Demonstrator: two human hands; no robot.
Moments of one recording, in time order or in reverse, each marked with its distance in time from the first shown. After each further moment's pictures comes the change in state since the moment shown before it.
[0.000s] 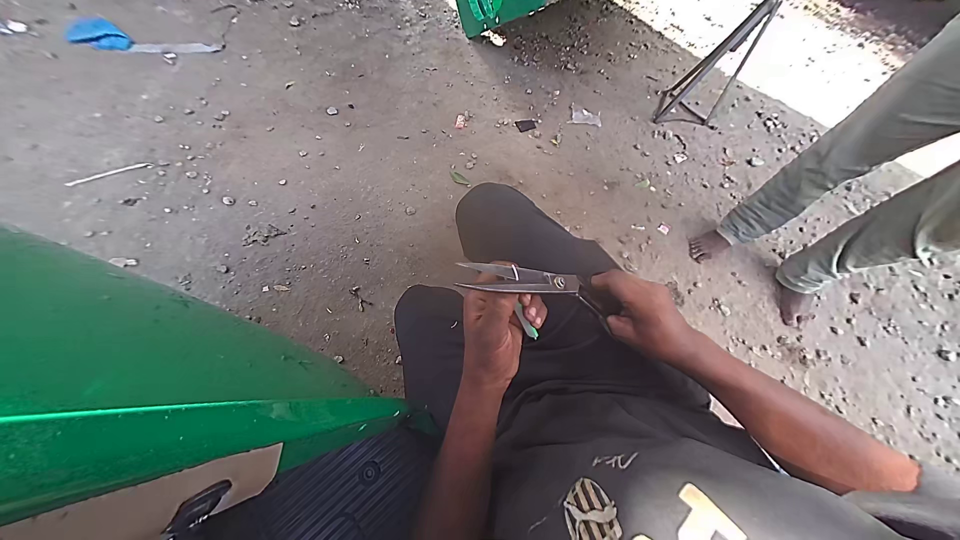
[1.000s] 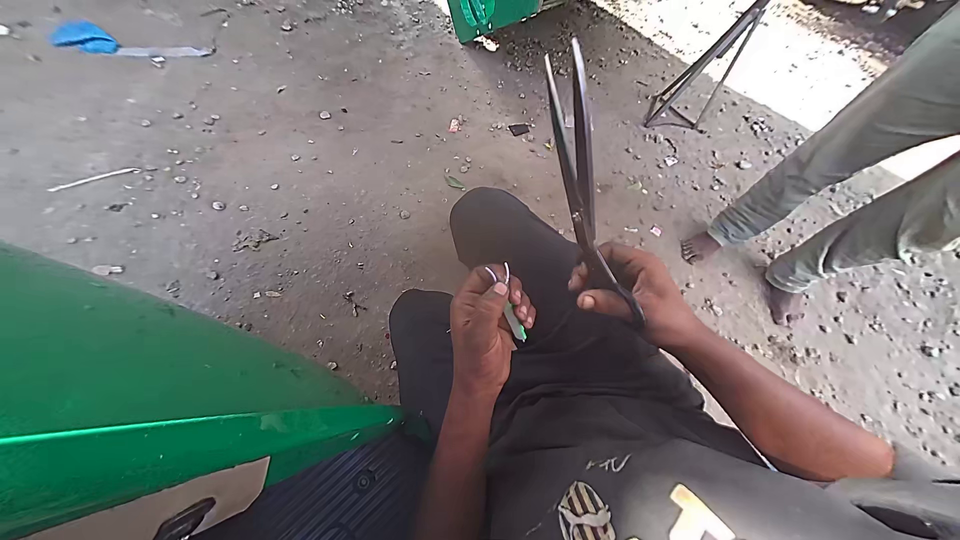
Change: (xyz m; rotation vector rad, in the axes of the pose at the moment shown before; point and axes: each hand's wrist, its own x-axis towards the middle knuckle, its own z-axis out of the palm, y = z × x) left_hand 0.000 0.009 0.002 0.068 0.061 -0.012; right_hand 0.032 -0.017 -0.017 0.911 -0.020 0.337
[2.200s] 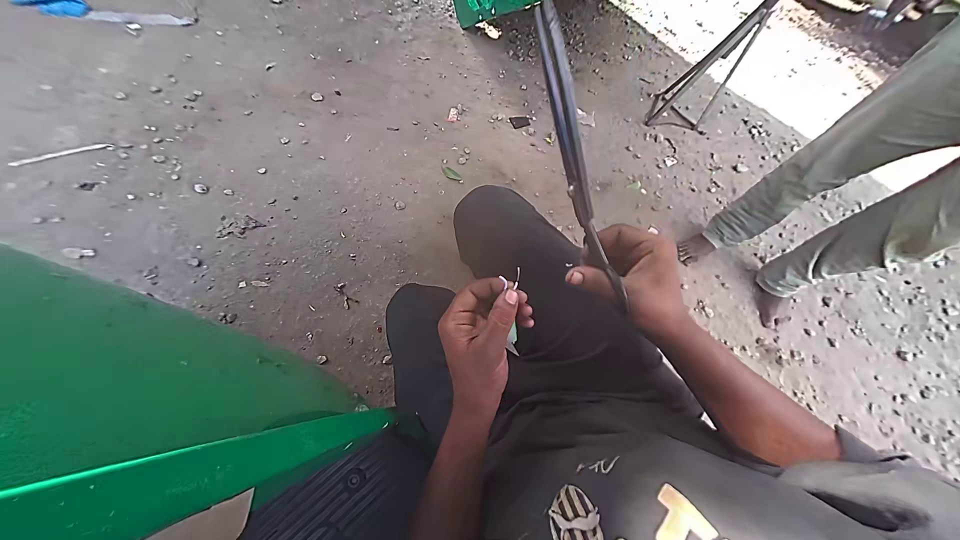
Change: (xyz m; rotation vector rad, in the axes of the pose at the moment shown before) left_hand -0.014 -0.003 0.000 0.270 0.184 0.131; right_hand 0.021 -0.006 0.011 -0.193 0.268 -0.100
